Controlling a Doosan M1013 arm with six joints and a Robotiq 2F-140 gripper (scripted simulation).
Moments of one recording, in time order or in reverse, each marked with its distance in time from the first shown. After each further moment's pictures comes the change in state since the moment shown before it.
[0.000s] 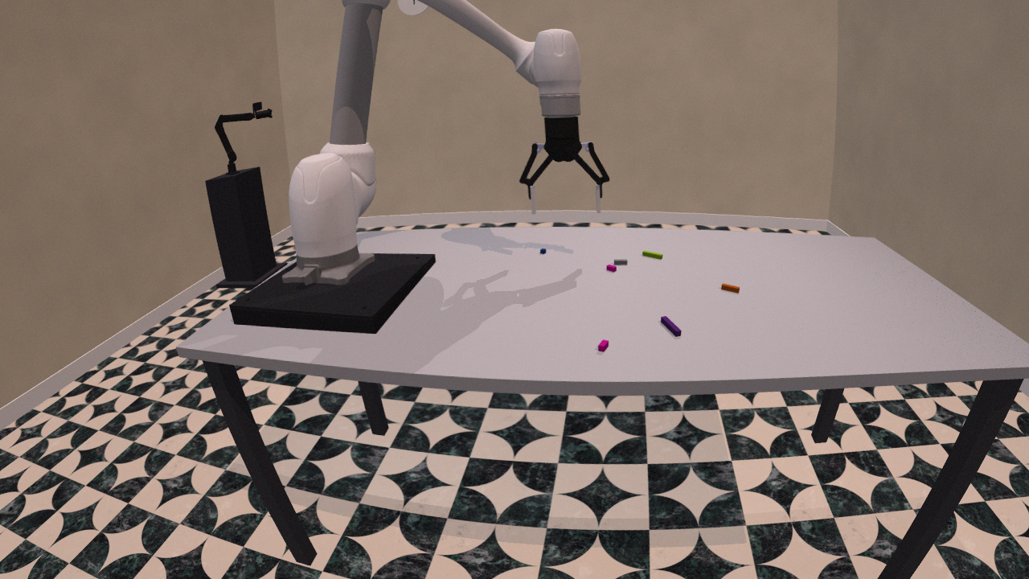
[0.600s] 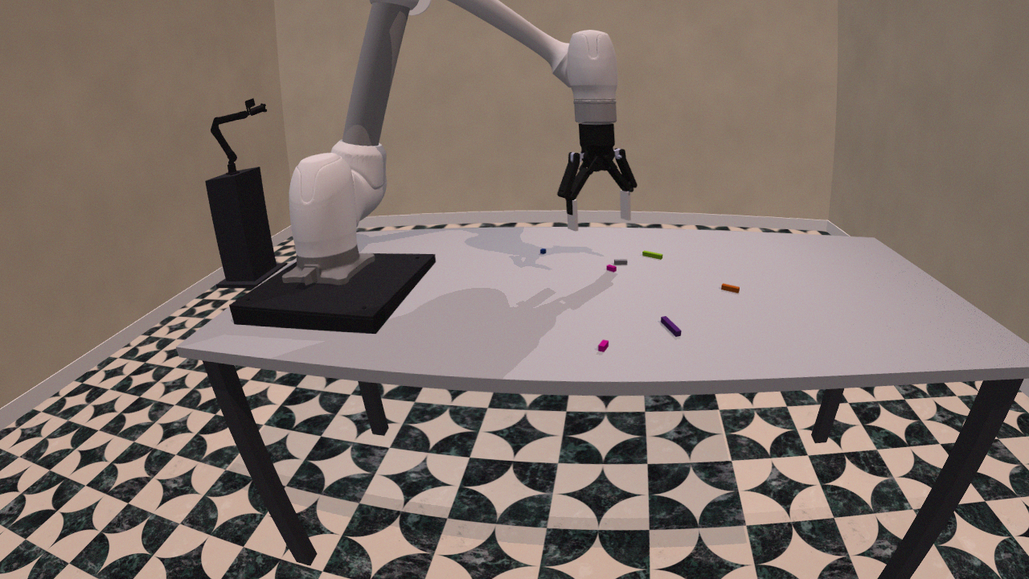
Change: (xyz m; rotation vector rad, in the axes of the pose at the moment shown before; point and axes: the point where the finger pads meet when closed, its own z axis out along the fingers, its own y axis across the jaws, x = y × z) arm 0.061 -0.075 0.013 -0.001 0.000 -0.617
